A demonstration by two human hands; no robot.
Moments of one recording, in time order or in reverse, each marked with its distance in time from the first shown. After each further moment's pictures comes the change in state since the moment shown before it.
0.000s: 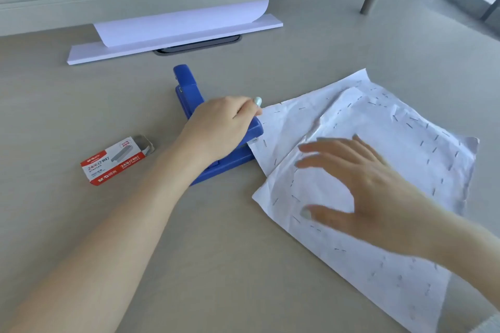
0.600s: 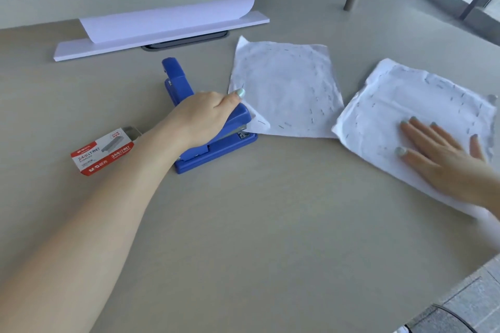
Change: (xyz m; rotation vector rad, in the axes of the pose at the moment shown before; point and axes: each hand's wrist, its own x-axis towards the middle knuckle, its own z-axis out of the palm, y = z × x) left_hand -0.002 -0.007 -0.006 0.152 -0.138 -0.028; right_hand -0.058 0.144 -0.009 -0.204 -0.068 0.709
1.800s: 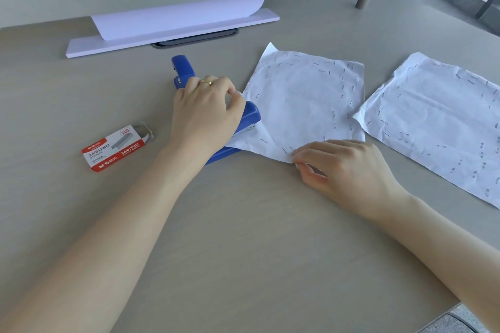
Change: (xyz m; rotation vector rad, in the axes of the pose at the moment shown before) left_hand 0.001 -0.005 0.018 0.132 0.531 0.029; right_hand -0.024 -0.150 0.014 0.067 0.606 -0.815
